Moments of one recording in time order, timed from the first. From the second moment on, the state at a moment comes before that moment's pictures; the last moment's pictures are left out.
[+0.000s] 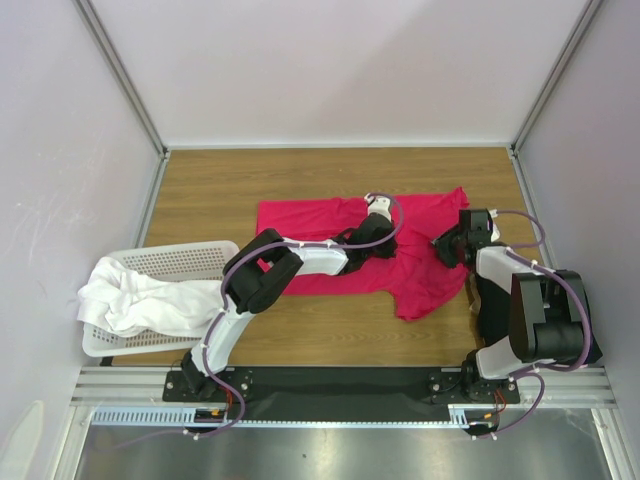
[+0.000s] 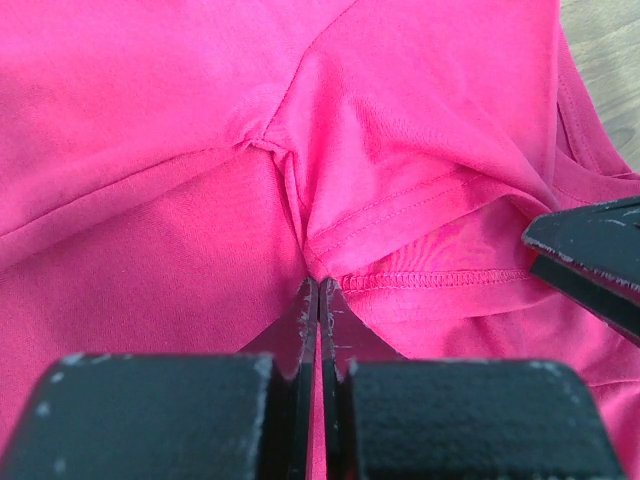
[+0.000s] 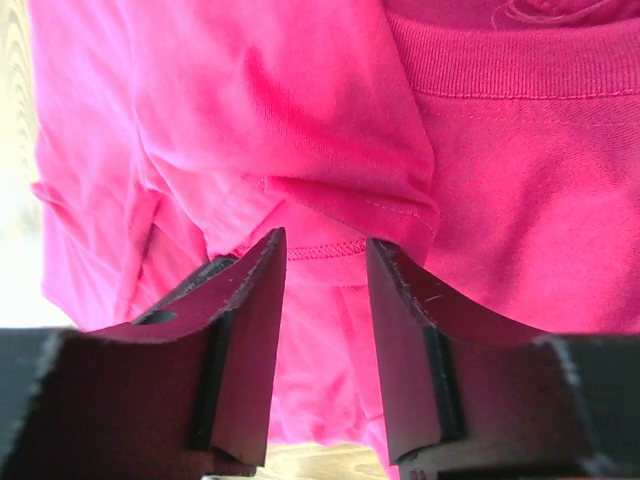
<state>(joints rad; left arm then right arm) -0.90 2.26 1.45 0.27 -0.15 -0.61 0.05 1.49 0.71 -0.09 0.00 1.00</state>
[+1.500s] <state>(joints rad) -0.89 2.26 1.45 0.28 -0.14 -0.61 0.04 1.52 0.70 0.01 0.09 1.11</state>
